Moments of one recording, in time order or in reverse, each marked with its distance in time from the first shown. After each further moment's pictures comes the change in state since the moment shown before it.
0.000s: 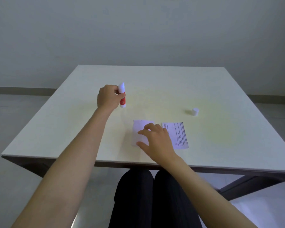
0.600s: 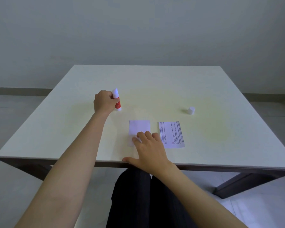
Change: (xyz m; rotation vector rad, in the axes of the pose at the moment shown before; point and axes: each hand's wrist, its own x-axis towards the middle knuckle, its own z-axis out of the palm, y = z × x) left_hand -0.001 -0.020 0.016 0.005 0.002 -0.085; right_hand -0.018 -0.007 0.021 -0.269 0.012 -0.153
